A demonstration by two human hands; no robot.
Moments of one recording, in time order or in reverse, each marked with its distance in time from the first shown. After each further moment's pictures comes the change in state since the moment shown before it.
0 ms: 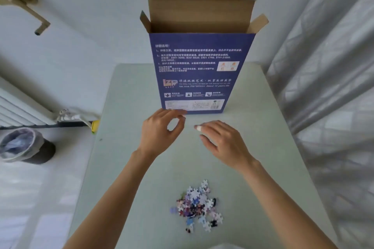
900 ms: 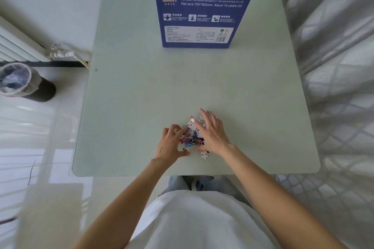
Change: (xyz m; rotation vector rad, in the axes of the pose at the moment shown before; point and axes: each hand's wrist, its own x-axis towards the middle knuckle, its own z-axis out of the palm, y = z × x) left_hand -0.241 0.017 0.082 0.074 -0.816 -0.478; right_hand -0.161 -0.052 0.098 -0.048 -0.885 0.365
